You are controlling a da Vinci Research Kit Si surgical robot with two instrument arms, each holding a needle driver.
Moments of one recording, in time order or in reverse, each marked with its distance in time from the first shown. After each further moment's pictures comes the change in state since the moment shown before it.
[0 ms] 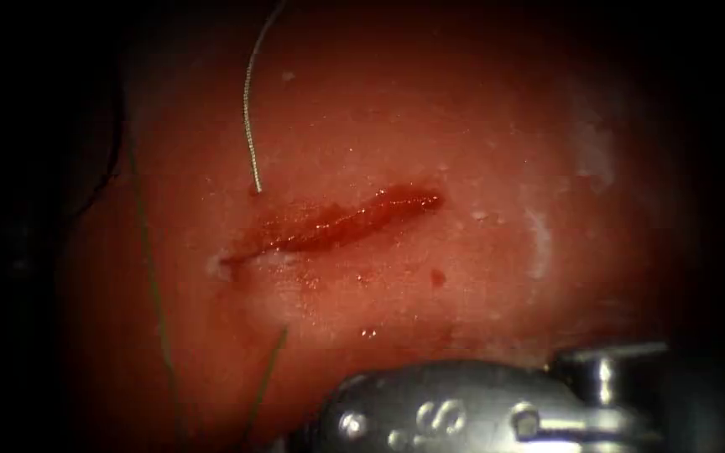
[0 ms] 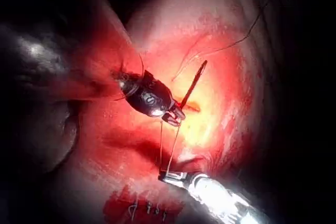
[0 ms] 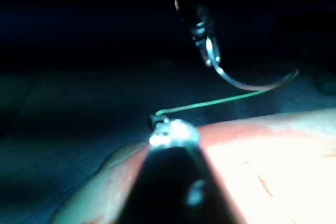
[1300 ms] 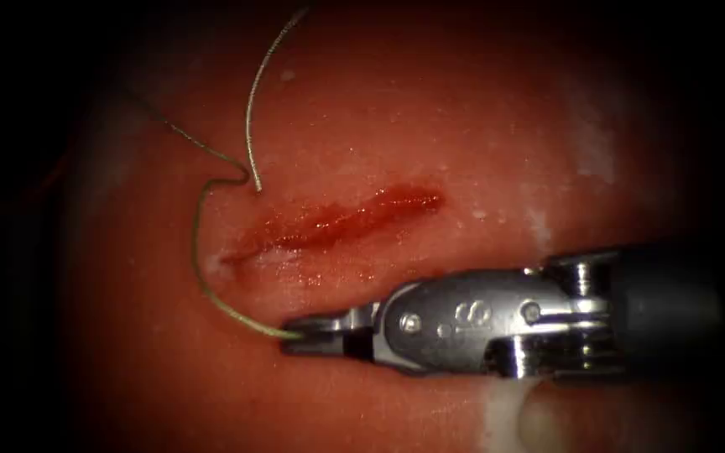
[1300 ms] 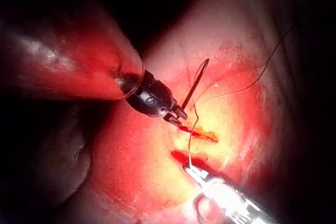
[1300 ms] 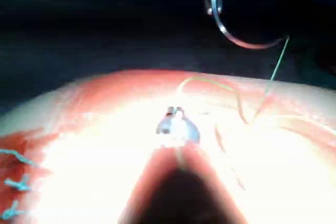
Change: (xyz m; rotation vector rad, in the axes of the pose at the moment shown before) right arm -0.008 0.010 -0.002 -0.373 -0.028 -0.260; left arm -0.007 -0.003 -0.002 0.086 -0.043 -0.011
